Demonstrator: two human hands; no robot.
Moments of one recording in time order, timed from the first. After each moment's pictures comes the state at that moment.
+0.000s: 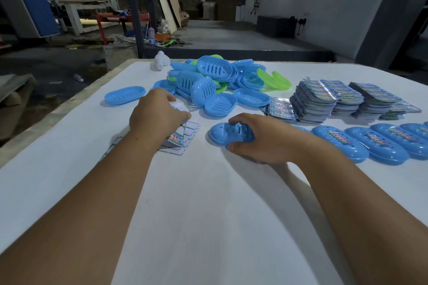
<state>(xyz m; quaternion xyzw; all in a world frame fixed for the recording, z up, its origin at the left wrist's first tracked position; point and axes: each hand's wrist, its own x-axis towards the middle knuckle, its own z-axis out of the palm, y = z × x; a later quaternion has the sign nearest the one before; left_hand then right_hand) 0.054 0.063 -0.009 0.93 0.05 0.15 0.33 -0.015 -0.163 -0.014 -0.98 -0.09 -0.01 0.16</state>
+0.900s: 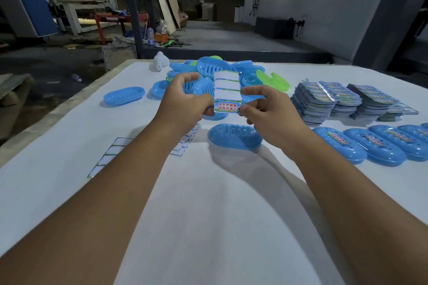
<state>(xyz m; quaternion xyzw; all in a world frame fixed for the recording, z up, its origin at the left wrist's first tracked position) 0.031 0.027 0.007 0.76 -0.09 0.08 0.63 -0.005 -0.155 -0.006 -0.82 -0.01 -0.17 0.54</state>
